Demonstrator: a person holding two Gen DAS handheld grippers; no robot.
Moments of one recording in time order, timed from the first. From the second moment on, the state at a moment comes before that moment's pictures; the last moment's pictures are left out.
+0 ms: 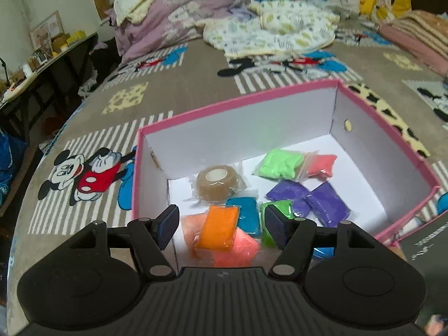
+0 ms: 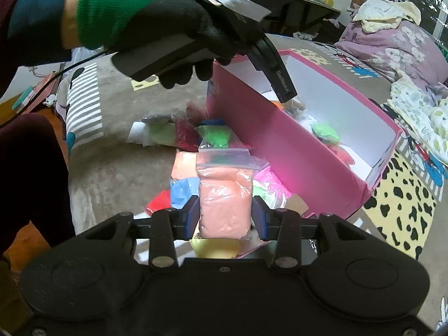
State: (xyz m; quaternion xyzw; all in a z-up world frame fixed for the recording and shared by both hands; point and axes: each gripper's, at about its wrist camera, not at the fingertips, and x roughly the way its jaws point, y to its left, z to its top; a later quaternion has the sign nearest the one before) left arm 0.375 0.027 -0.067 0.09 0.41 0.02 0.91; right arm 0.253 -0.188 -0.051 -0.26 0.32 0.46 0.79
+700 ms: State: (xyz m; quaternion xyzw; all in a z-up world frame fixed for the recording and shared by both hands) left arm 0.274 0.038 -0.036 0.08 0.32 0.00 0.94; right arm 0.238 -0.175 -0.031 -0.29 0.32 0.45 0.78
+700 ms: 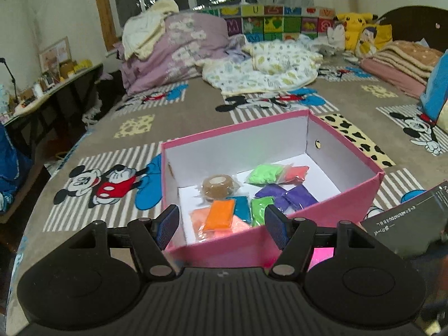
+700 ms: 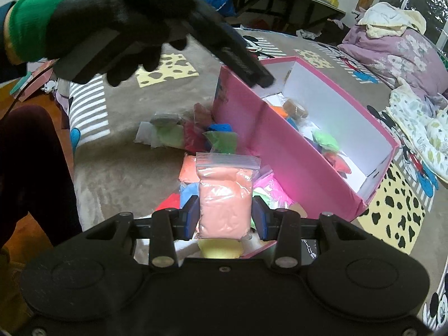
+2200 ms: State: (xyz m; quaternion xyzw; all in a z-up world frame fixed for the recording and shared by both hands) left arm 0.155 0.040 -0.117 -0.01 0.20 -0.10 0.97; right arm 0.312 -0.123 0.033 -0.20 0.30 0.35 0.87
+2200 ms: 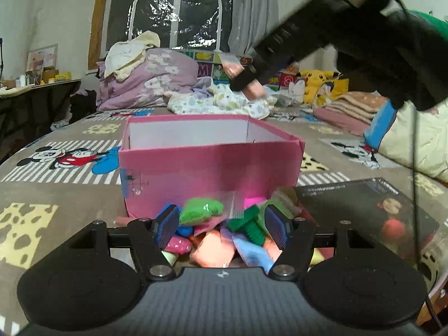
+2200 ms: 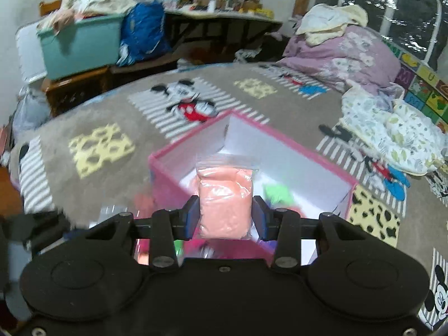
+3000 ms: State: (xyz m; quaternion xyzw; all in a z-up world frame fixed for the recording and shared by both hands) left arm 0.175 0.066 -0.125 -0.09 0.20 -0.10 0.97; right arm 0.437 -0.118 -0.051 -0.17 0.44 0.25 0.85
